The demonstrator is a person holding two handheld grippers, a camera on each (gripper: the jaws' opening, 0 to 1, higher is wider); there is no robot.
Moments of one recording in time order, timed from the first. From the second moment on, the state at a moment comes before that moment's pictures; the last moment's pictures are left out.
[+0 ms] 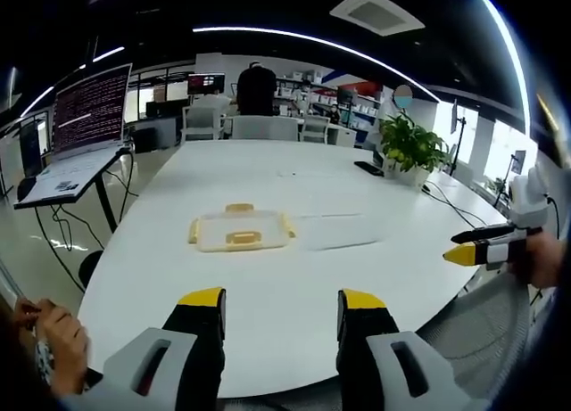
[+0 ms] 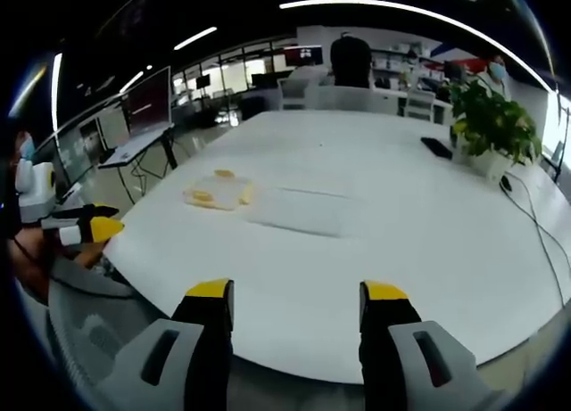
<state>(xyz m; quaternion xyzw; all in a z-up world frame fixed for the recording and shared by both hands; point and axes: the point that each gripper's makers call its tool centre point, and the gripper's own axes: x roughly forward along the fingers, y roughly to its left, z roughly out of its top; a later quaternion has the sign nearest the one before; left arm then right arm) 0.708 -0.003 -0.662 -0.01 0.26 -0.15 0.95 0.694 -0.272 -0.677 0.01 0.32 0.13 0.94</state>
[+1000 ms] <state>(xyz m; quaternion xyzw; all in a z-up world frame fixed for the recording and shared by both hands) 0.734 0.002 -0.668 -0.01 0.30 -0.19 0.94 0.740 -0.227 -0.662 -0.04 0.32 0.20 0.93</state>
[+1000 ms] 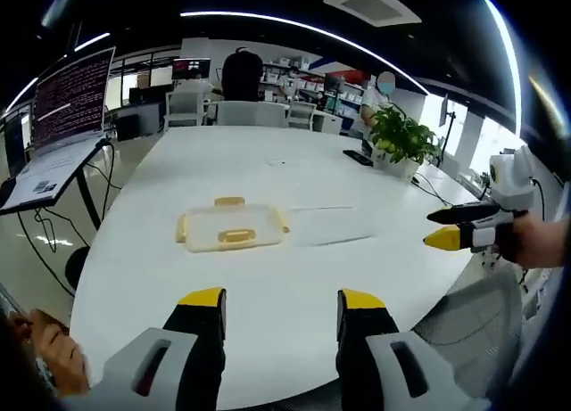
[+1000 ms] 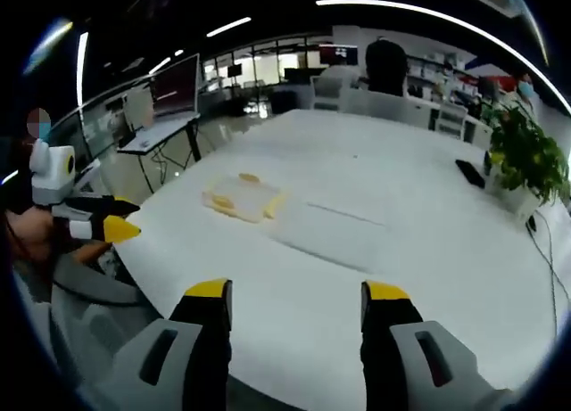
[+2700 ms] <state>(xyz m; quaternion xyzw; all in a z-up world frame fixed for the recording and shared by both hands) 0.855 0.058 -0.687 0.12 0.31 -0.35 0.88 0.841 -0.124 -0.665 -0.23 0.30 0.42 0.82</state>
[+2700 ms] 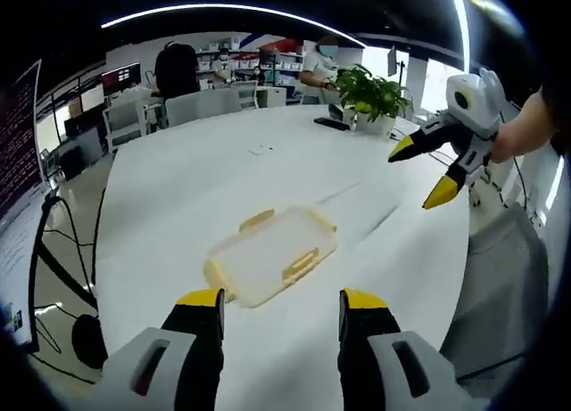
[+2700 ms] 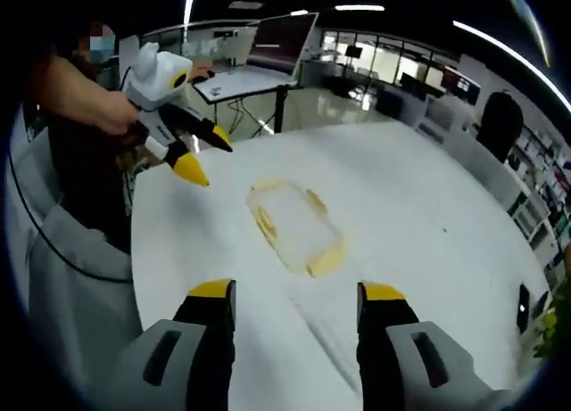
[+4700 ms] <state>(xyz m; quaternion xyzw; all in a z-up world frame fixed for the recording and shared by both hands) 0.931 0.077 -0.737 0.30 0.35 -0.56 0.69 0.927 -0.087 -0.750 -0.39 0.36 0.56 0.63</state>
